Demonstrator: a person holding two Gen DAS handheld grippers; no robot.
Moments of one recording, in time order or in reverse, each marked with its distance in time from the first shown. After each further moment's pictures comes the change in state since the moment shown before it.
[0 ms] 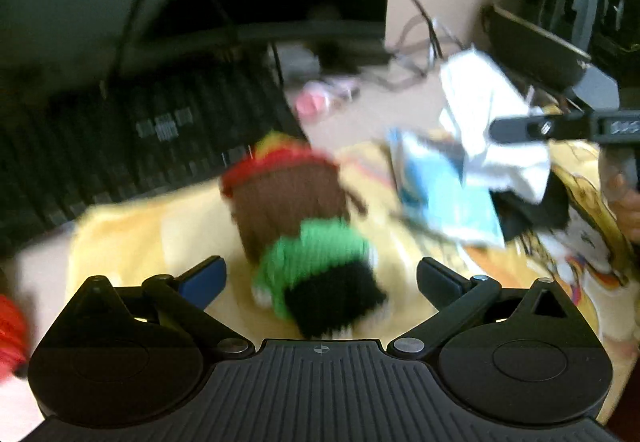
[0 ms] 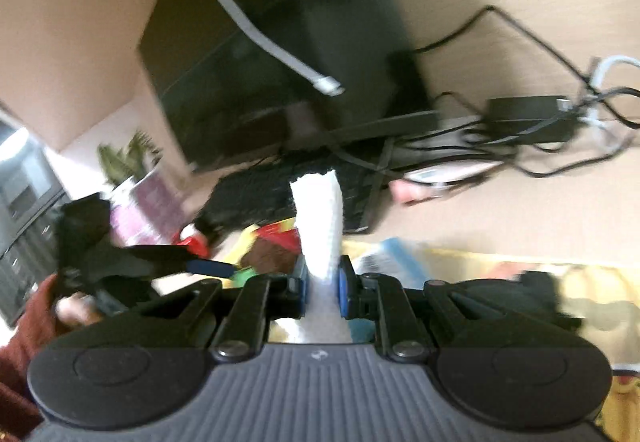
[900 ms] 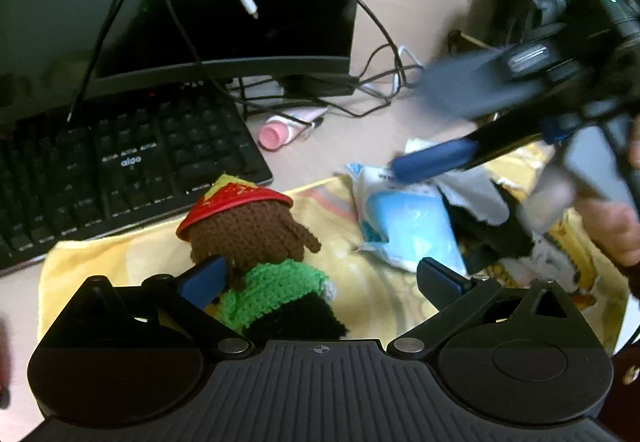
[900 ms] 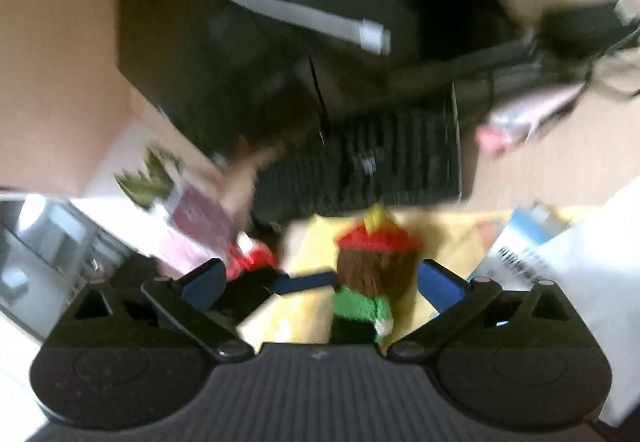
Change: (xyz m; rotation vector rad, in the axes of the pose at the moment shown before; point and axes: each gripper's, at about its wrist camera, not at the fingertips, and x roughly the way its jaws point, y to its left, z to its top) left arm 0.007 0.006 0.006 0.003 -0.017 -0.154; right arm 0.087 0.054 0.035 0.234 0.244 0.087
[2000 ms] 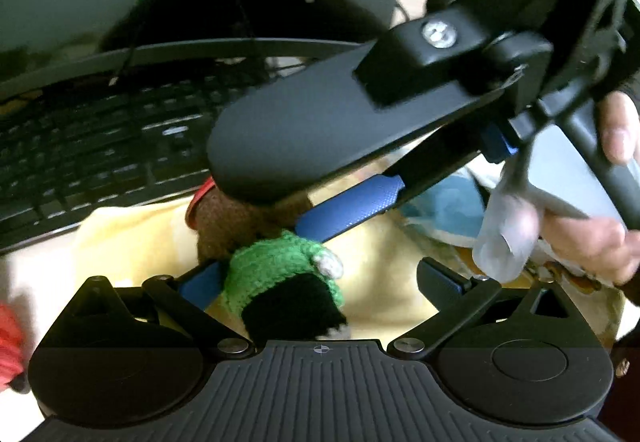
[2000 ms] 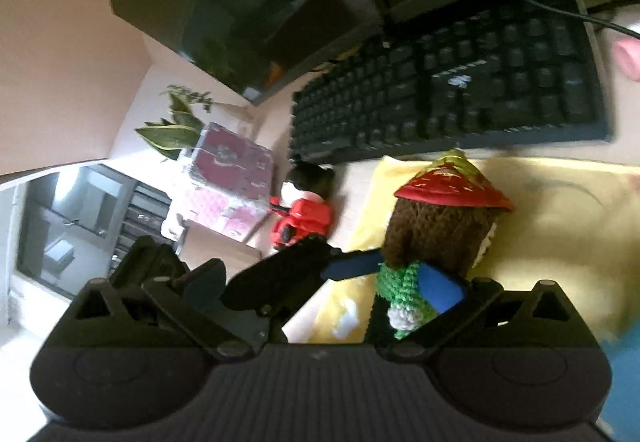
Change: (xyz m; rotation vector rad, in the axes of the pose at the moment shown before) left arm -0.015 0.047 -0.017 -0.082 0.028 -0.004; right arm 0.093 0.032 0.012 0.103 0.198 0.255
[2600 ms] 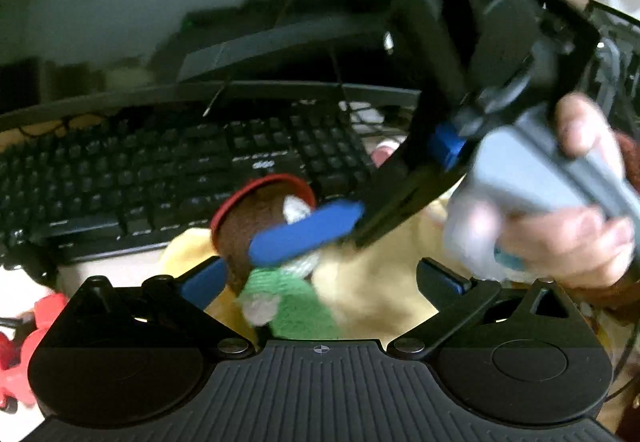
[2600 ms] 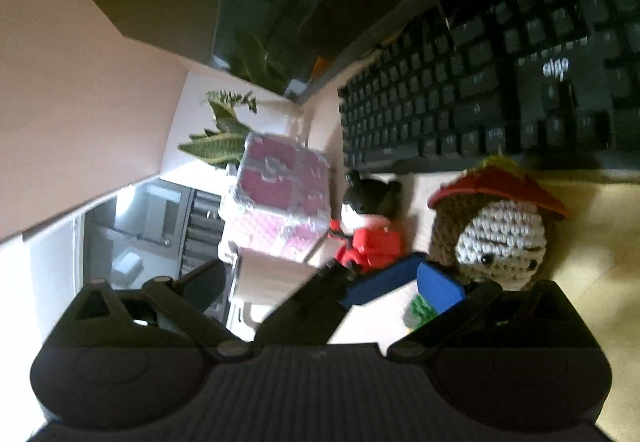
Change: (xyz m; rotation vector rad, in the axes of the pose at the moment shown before) left arm -0.021 0.028 -0.004 -0.051 -0.105 0.142; right arm 0.050 0.001 0.046 0.078 0.036 0.161
